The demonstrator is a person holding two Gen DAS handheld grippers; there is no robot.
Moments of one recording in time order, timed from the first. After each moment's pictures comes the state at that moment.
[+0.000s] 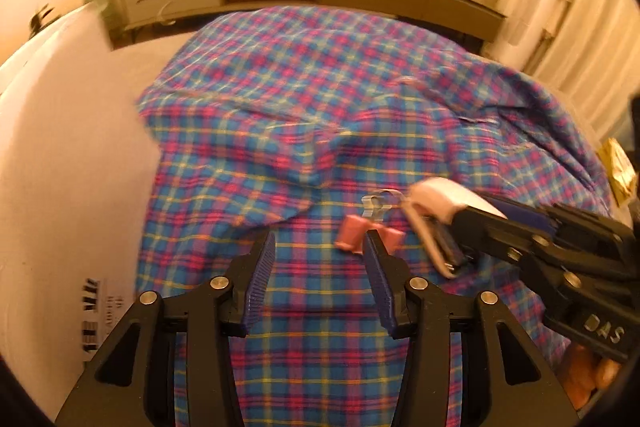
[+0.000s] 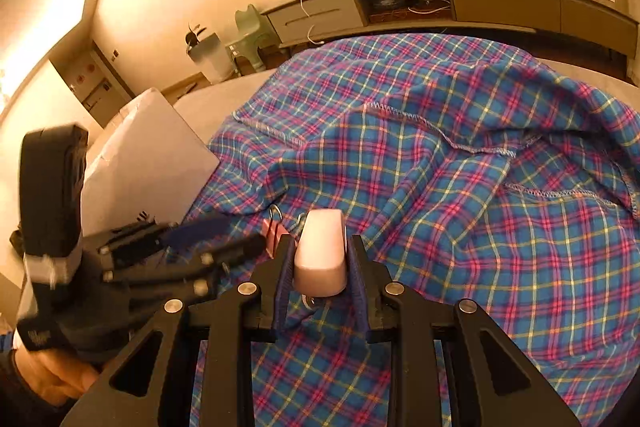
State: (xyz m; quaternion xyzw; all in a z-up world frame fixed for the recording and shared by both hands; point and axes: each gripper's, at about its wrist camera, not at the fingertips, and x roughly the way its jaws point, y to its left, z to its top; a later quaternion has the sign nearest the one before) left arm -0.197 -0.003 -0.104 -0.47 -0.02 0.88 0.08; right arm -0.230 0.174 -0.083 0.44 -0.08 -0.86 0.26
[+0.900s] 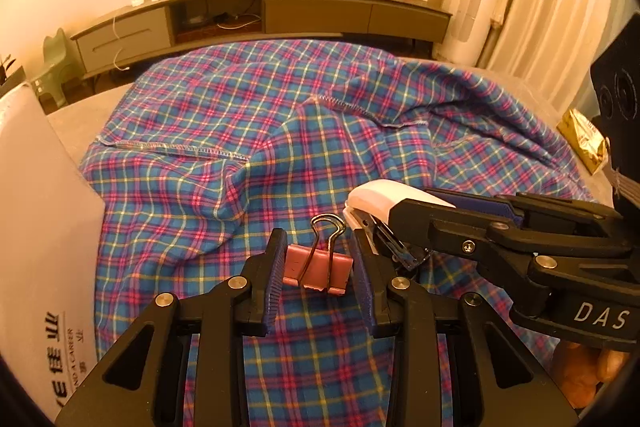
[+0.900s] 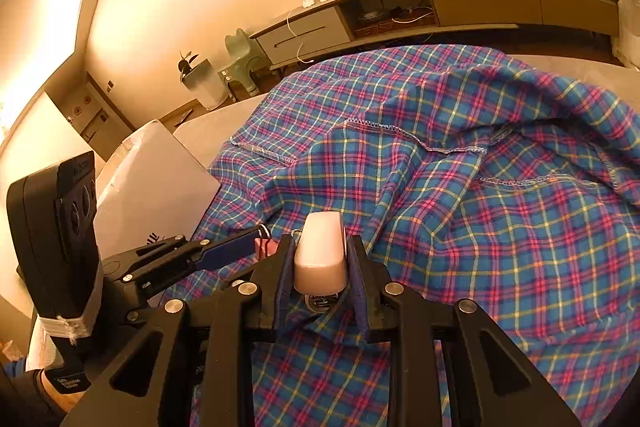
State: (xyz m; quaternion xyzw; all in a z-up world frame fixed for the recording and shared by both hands) left arm -0.189 0.027 -0.089 -0.42 0.01 0.89 0.14; right arm -0.220 0.187 -0.075 0.42 -0.13 -0.87 0.23
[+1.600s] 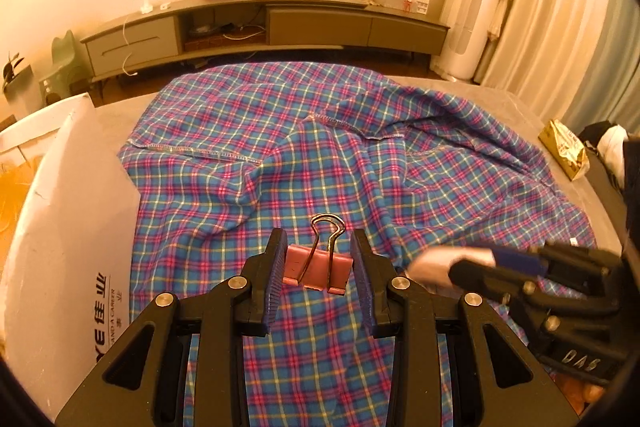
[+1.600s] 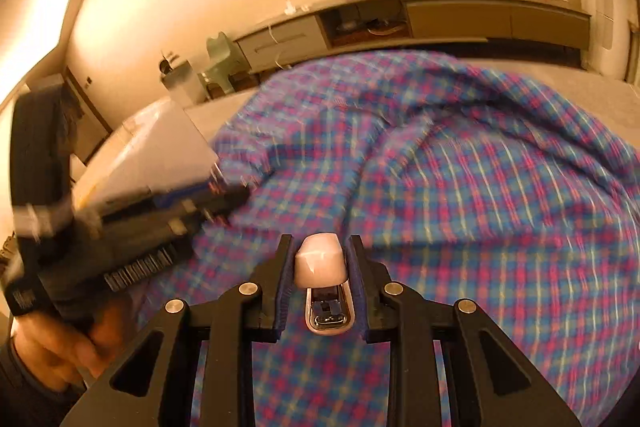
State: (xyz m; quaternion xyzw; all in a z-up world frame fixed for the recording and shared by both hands) left arm -0.148 0.018 -0.051 -0.41 0.00 0.90 0.14; right arm -0.138 0.208 -0.058 0.42 -0.09 -0.88 0.18
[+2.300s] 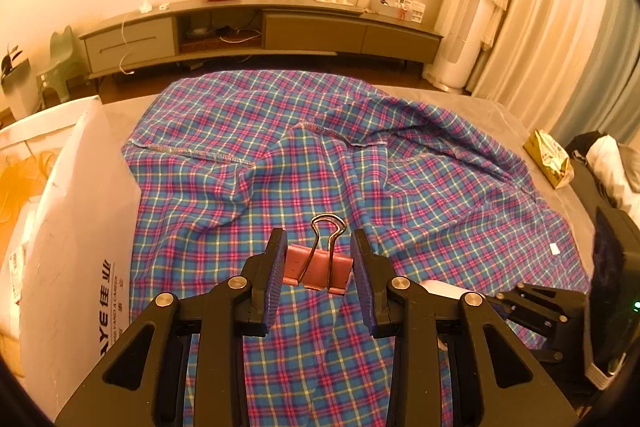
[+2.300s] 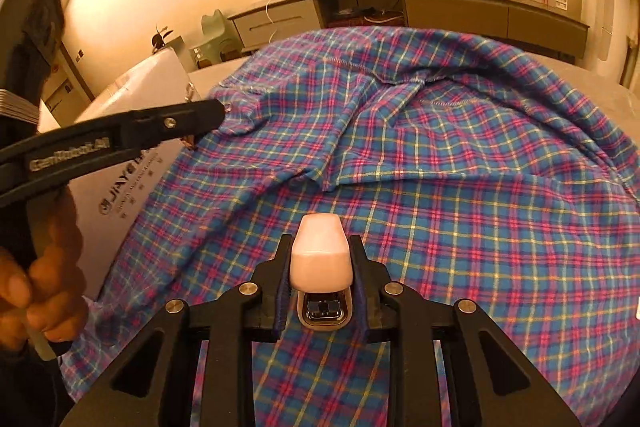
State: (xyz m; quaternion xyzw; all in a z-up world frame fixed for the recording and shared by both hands) left arm -0.131 0.015 -0.033 -0.40 -0.02 0.90 0.15; right arm -0.109 0.202 -0.073 0.43 -0.05 -0.89 0.17
